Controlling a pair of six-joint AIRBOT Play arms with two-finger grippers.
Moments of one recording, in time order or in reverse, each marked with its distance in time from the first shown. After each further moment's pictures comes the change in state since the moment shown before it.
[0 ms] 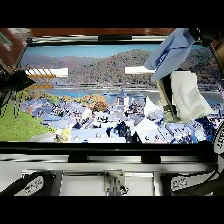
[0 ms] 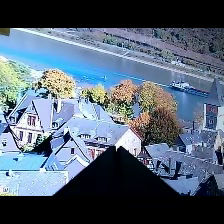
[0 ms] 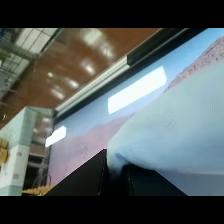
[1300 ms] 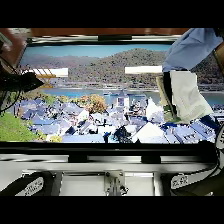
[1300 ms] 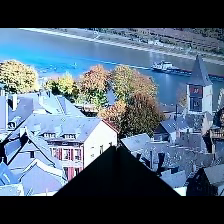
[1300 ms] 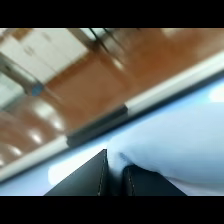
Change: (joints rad) left arm -0.100 0.000 0.000 0.000 -0.018 -0.001; right arm -0.116 -0.038 0.004 -0.158 0.163 -0.138
